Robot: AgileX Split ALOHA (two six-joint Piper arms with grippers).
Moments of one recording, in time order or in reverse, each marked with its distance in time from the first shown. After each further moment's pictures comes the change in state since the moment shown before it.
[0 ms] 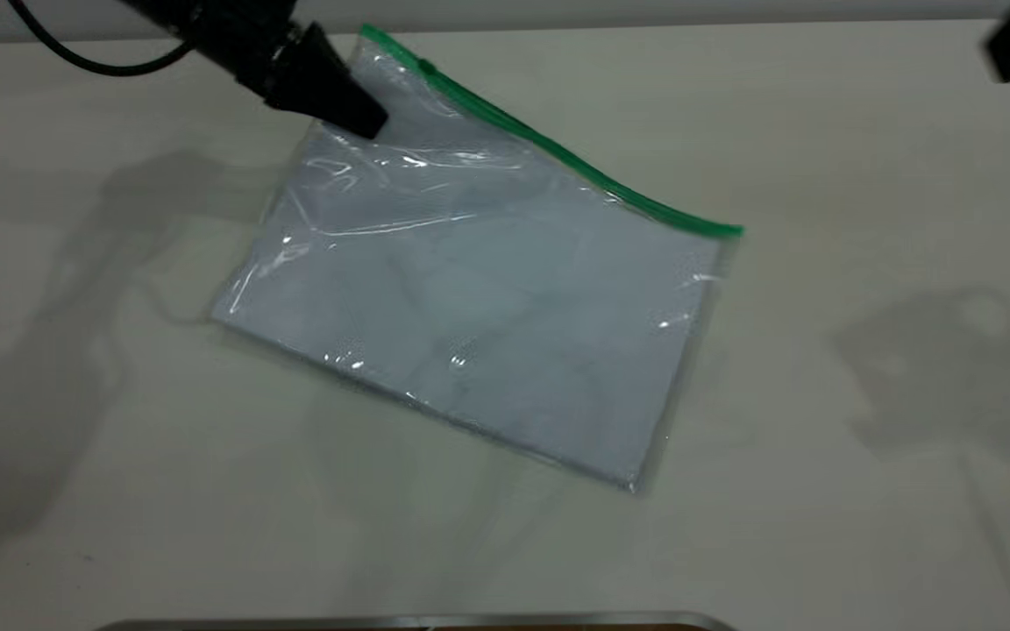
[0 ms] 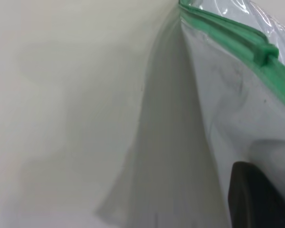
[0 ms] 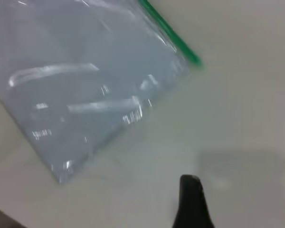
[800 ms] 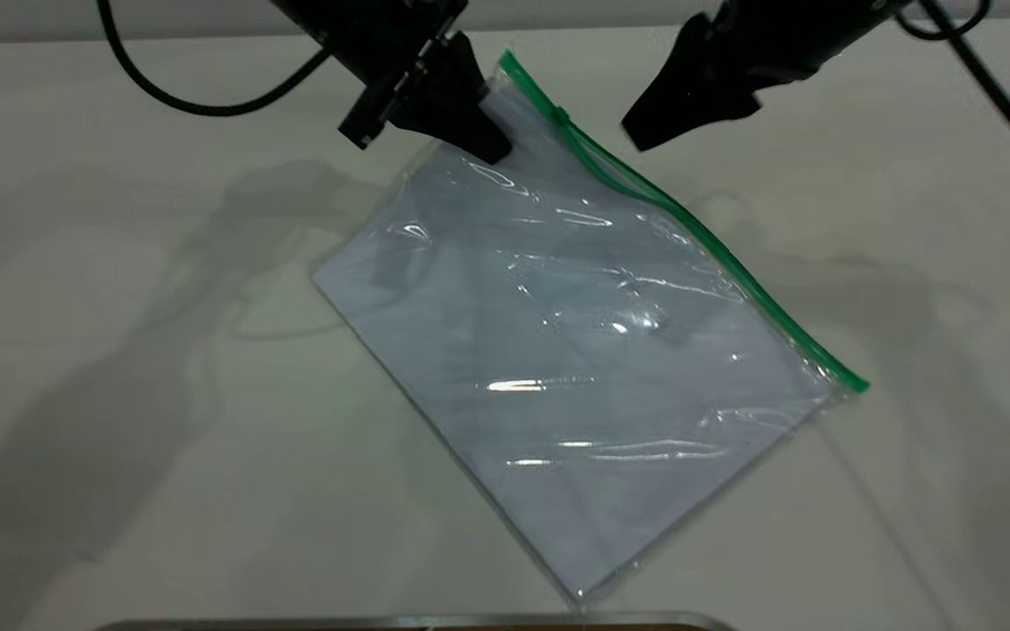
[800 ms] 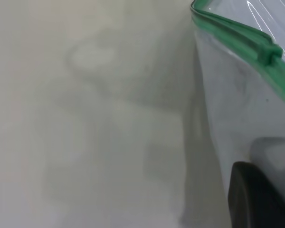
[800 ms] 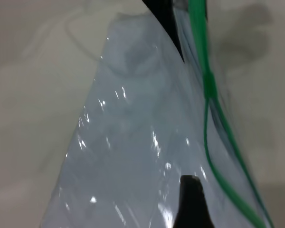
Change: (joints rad) left arm -0.189 0.000 -0.030 0.021 -0.015 0.395; right arm 0.218 0.620 -0.445 0.430 0.132 -0.566
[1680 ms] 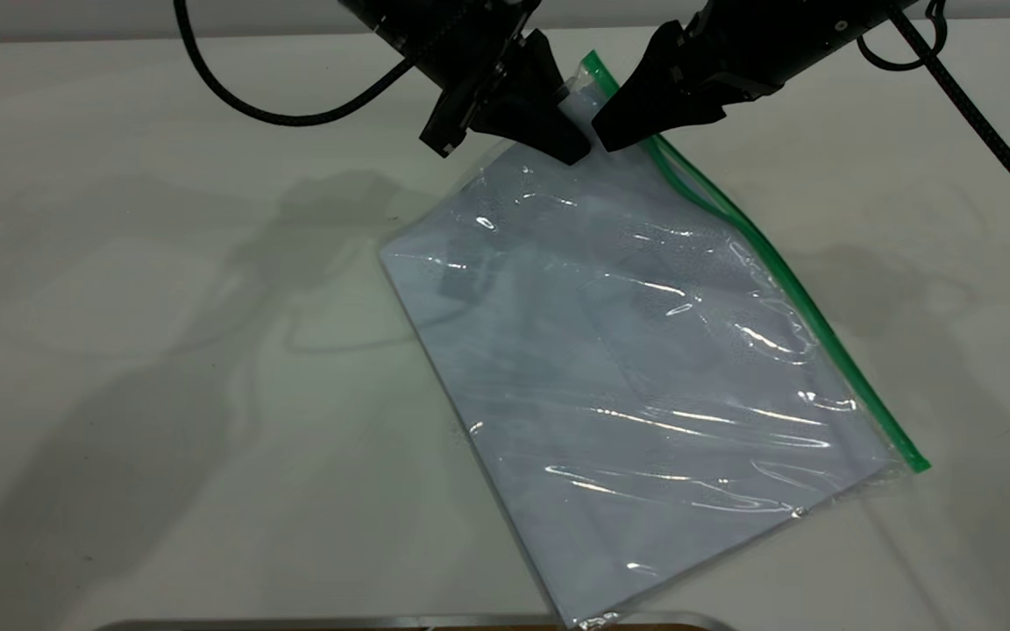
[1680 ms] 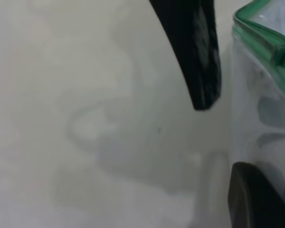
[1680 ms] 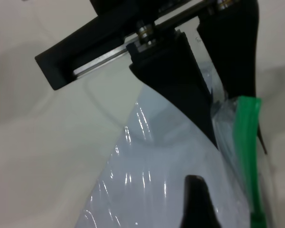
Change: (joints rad) left arm -0.083 0.000 0.000 -0.089 -0.065 0.003; right arm -0.001 0.060 -0.027 0.131 0.038 -0.051
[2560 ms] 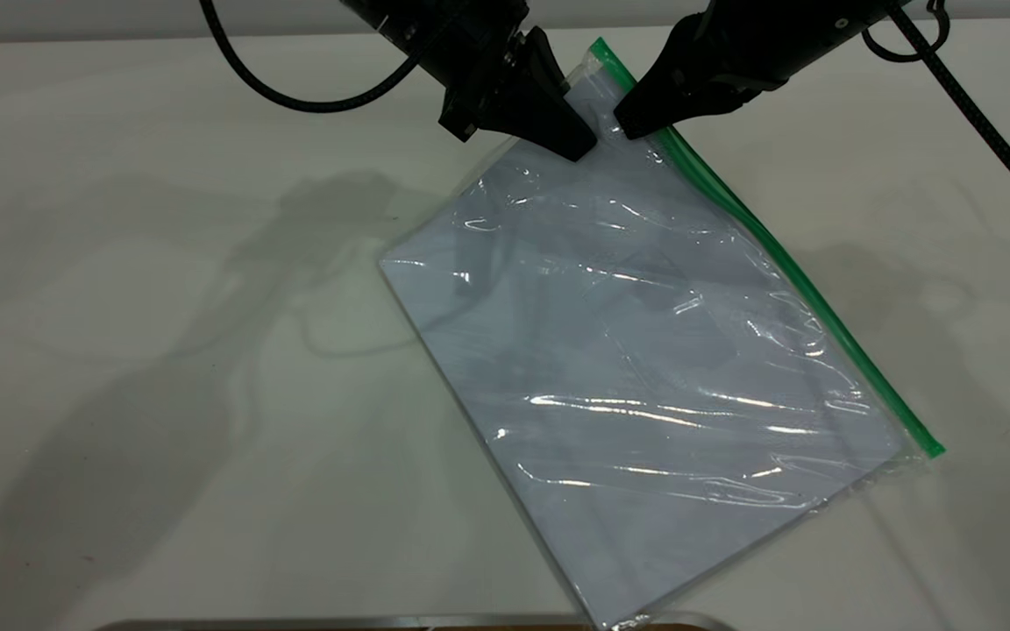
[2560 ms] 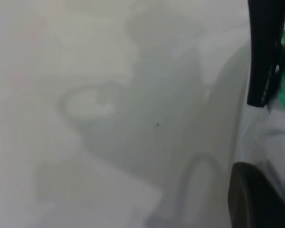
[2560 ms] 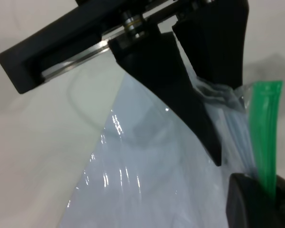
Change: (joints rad) left arm 0.000 0.000 0.000 -0.006 -0.015 -0.230; right arm 0.000 0.000 -0.007 -0.028 -0.056 0.000
